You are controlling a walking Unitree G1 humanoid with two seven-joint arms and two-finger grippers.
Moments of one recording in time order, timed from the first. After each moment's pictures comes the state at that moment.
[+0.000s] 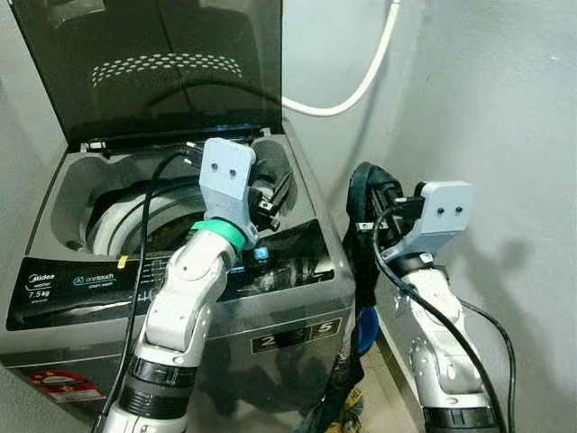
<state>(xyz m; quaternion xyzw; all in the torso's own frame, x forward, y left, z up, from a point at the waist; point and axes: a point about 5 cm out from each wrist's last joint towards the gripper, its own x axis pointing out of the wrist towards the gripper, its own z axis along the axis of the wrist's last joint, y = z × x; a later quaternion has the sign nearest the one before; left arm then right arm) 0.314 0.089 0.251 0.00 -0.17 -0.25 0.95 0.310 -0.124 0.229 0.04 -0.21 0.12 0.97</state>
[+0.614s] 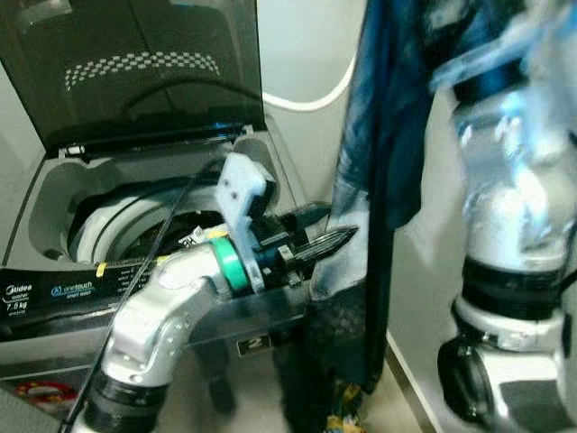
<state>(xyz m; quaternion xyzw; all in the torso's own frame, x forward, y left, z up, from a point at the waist) 0.287 0.058 0.237 -0.04 -0.09 -0.53 0.84 0.267 -0.118 0.457 0.10 -0.53 0.31 0.79</state>
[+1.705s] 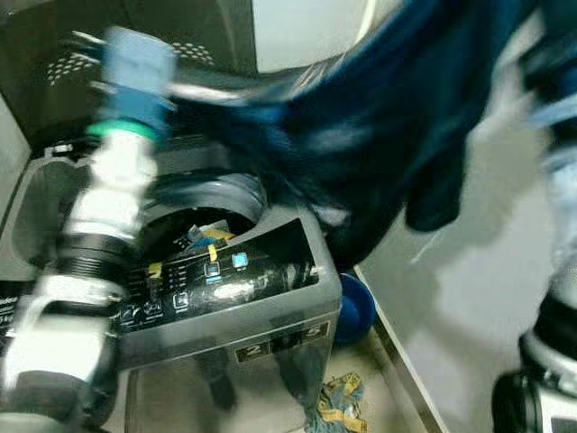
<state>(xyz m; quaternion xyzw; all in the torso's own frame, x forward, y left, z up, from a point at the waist) 0.365 0.250 0.366 0.17 -0.33 0.30 0.88 0.306 -0.144 0.357 0.03 -0.33 0.31 0.89</state>
